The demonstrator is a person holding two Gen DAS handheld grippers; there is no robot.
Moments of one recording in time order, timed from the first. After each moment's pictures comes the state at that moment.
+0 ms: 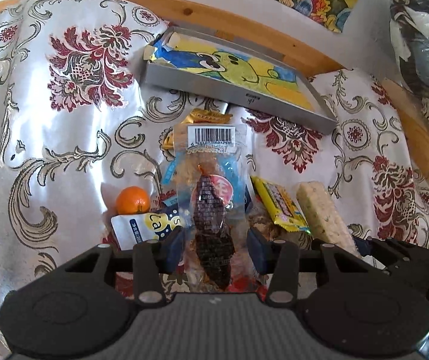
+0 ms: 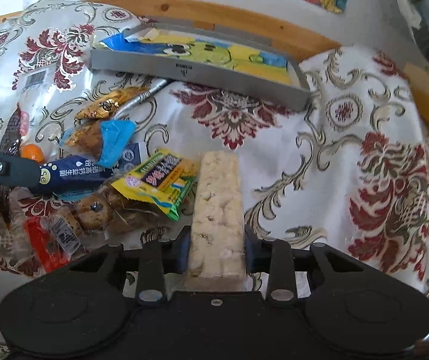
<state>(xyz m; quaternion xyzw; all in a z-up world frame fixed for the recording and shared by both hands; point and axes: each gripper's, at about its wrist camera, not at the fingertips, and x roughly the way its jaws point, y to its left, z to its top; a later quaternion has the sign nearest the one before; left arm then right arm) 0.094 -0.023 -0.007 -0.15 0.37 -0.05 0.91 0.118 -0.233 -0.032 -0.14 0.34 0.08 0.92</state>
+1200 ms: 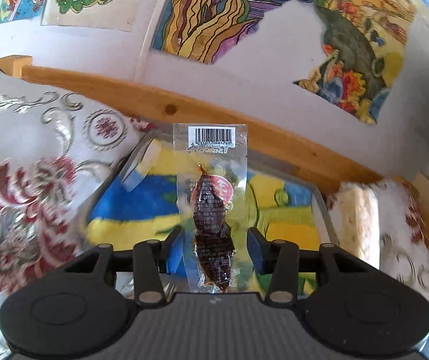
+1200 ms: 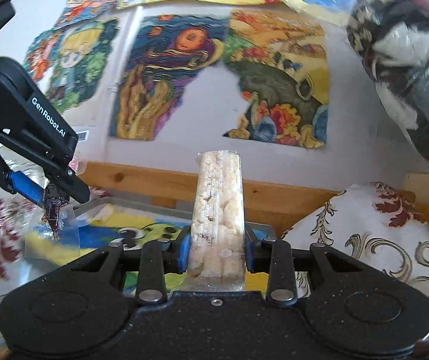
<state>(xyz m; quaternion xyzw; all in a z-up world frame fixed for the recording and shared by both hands) 0.304 -0.060 0.093 -0.17 0.29 0.02 0.94 0.281 -0.266 0.029 -0.05 0.05 0.10 0.99</state>
